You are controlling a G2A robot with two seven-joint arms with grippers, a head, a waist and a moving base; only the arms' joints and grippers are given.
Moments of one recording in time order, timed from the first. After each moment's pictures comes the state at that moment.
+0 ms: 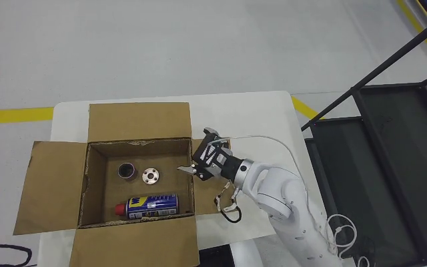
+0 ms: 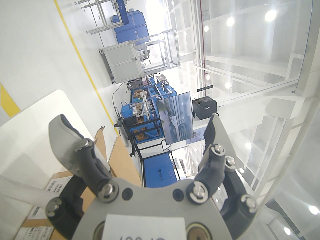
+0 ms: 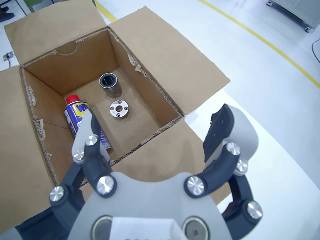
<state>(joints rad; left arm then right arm) 2.29 -1.32 -2.22 -2.28 -0.37 -0.30 0.05 -1.51 -1.36 1.21 -2.16 -1.28 -0.45 0.64</state>
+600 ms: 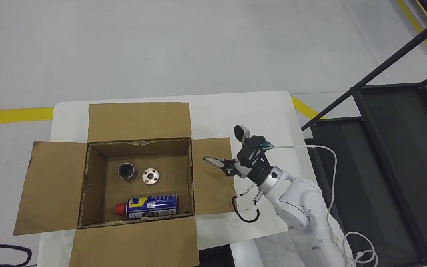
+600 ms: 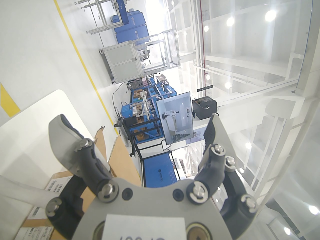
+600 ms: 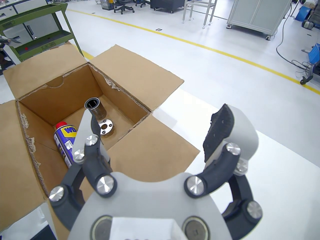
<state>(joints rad) 2.29 -1.32 -2.22 -2.28 -0.37 -0.30 0.05 -1.72 -1.33 1.39 -2.14 -1.24 -0.45 0.25</state>
